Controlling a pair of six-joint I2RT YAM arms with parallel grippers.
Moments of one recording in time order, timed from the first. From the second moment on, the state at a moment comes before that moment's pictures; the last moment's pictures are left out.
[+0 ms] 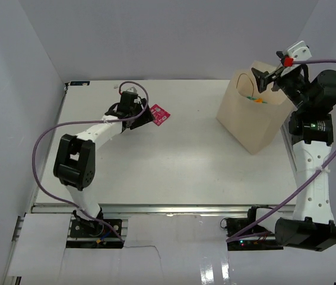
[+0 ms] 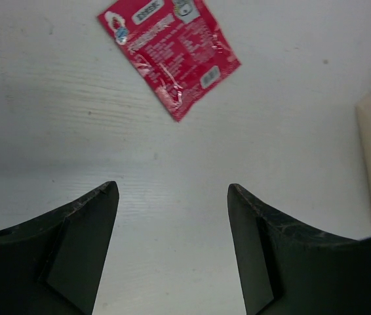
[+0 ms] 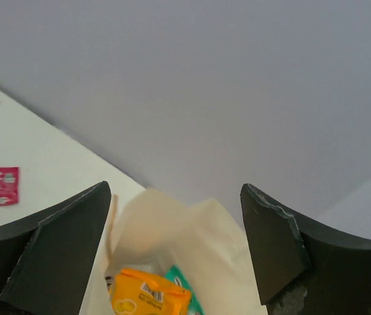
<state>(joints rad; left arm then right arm) -0.36 1.74 1.25 -0.20 0.04 -0.64 -0.10 1.15 1.42 -0.08 -0.54 -0.33</state>
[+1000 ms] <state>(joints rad) -0.31 1.77 1.23 -0.25 0.15 -0.48 0.43 1.93 1.48 -0.33 -0.65 0.06</state>
